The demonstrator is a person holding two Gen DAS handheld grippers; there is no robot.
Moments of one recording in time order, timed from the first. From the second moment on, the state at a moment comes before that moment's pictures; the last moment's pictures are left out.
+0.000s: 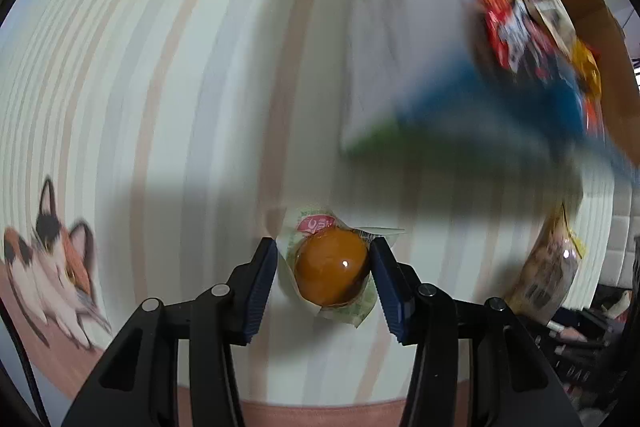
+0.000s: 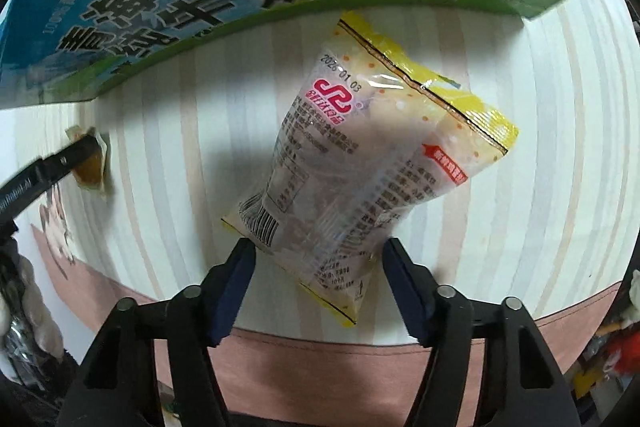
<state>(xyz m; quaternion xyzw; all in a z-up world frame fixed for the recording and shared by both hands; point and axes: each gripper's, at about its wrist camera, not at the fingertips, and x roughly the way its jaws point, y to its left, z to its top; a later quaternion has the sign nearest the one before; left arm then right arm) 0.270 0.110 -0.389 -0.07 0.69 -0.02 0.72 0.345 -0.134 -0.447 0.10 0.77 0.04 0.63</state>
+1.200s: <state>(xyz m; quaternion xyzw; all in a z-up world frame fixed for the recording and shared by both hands) 0.177 0.079 -0.388 -0.10 0.72 -0.03 0.69 0.319 -0.180 -0.445 0.08 0.79 0.03 0.60</state>
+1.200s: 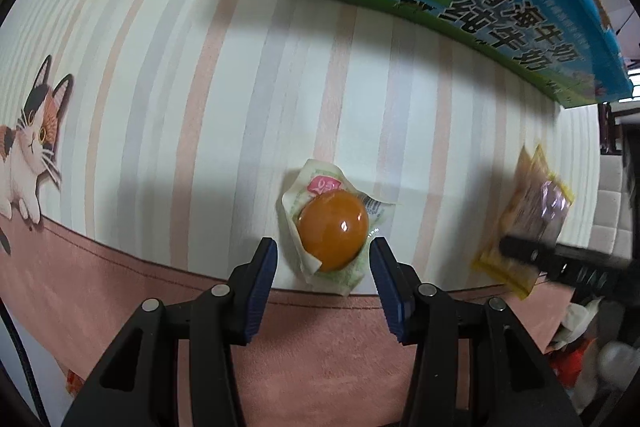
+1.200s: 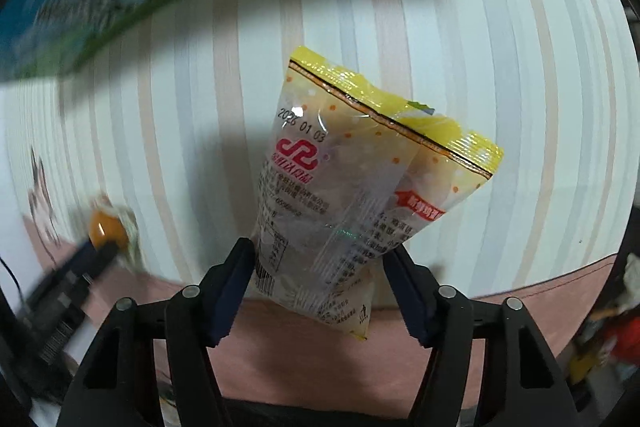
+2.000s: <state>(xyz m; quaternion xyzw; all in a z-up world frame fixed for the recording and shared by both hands) 0.218 0.056 -0.420 -0.08 0.75 -0.03 0.66 0.314 -0.207 -0.446 0.13 0.79 0.00 0.60</state>
